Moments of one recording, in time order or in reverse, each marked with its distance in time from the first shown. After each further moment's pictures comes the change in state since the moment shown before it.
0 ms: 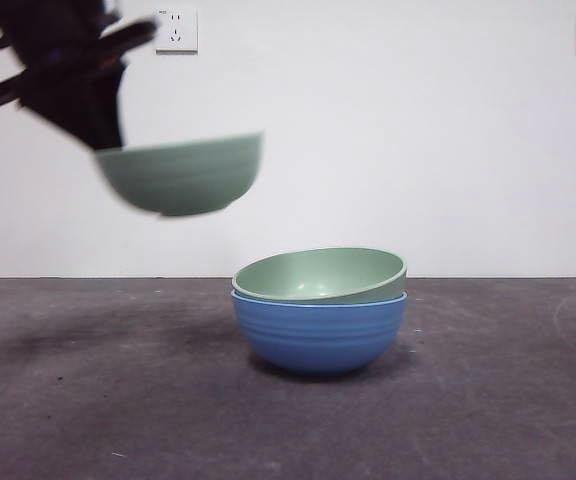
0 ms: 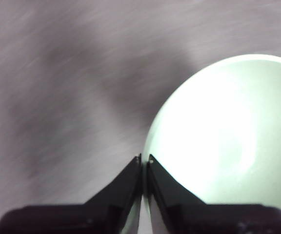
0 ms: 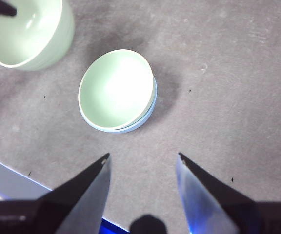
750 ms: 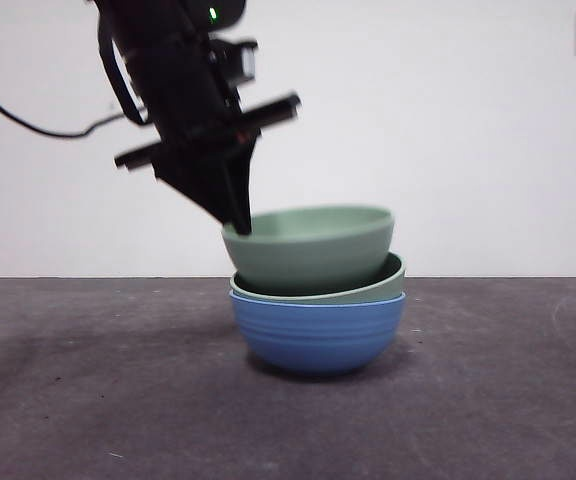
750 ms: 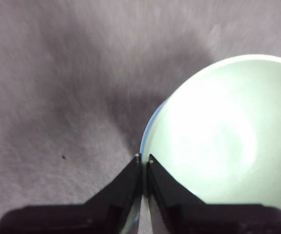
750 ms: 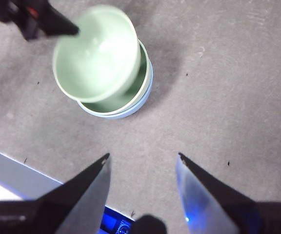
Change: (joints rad) left arm -0.247 0.237 0.016 0.171 -0.101 -0.073; right arm 0.000 0.000 0.000 -0.055 0.000 0.000
